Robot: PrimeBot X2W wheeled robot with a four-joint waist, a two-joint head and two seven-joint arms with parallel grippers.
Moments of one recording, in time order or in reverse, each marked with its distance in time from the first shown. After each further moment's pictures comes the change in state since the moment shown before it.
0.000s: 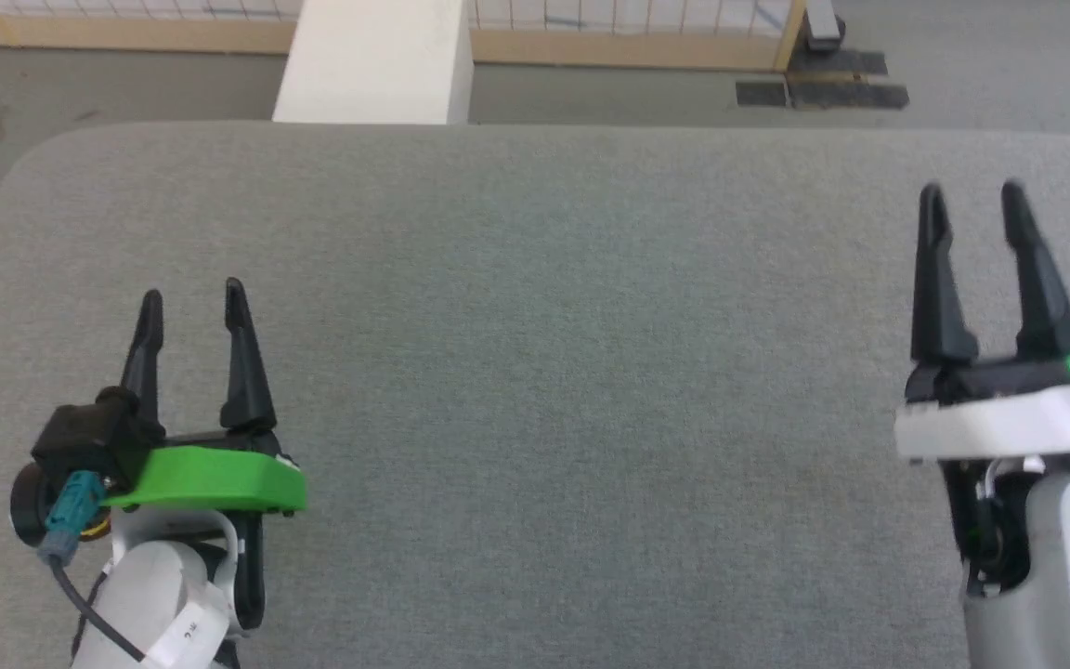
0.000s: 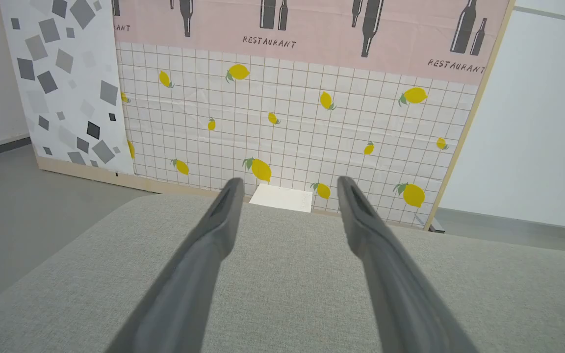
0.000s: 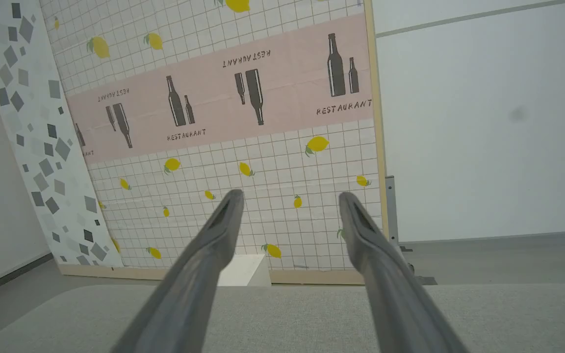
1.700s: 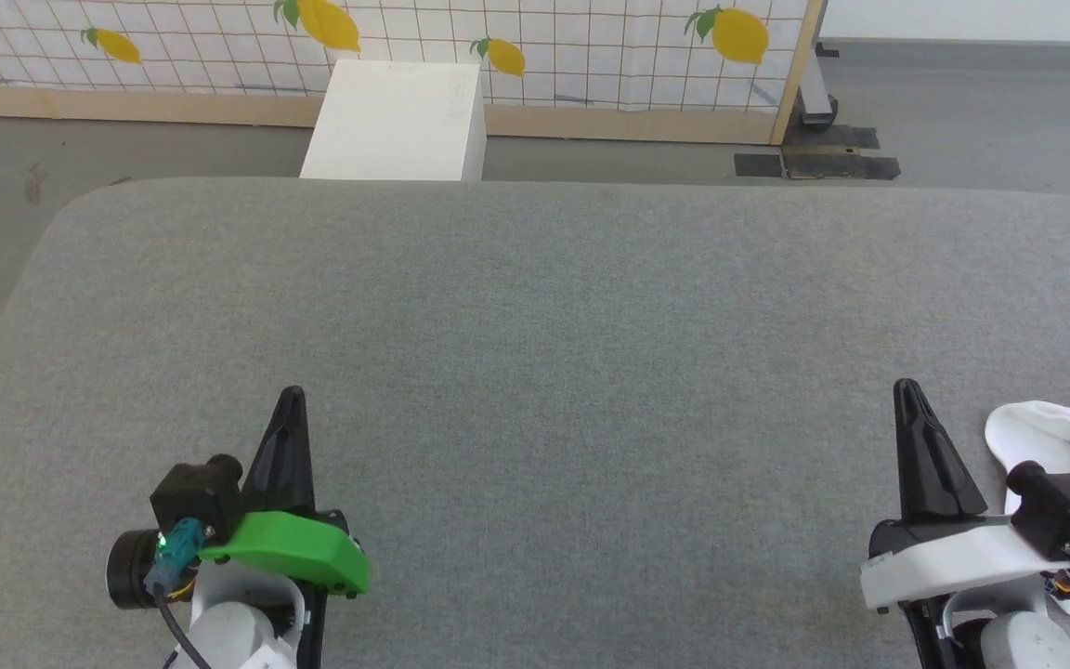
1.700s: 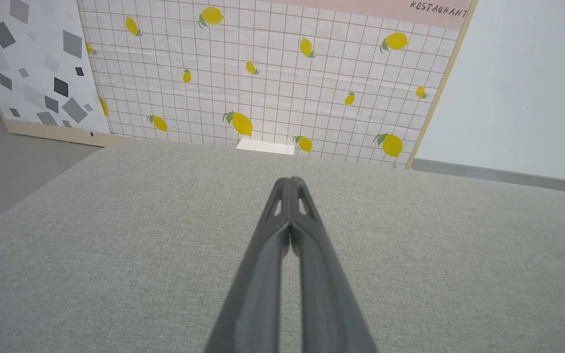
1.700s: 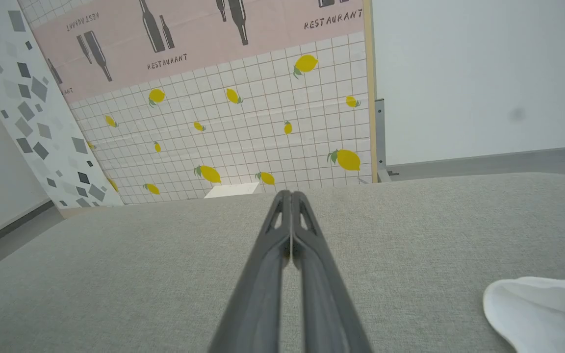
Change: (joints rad) left arm 0.065 -0.117 0.007 0.186 0.099 -0.116 0.012; right arm 0.226 0.002 0.025 0.135 -0.004 0.000 -0.031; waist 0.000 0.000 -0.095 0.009
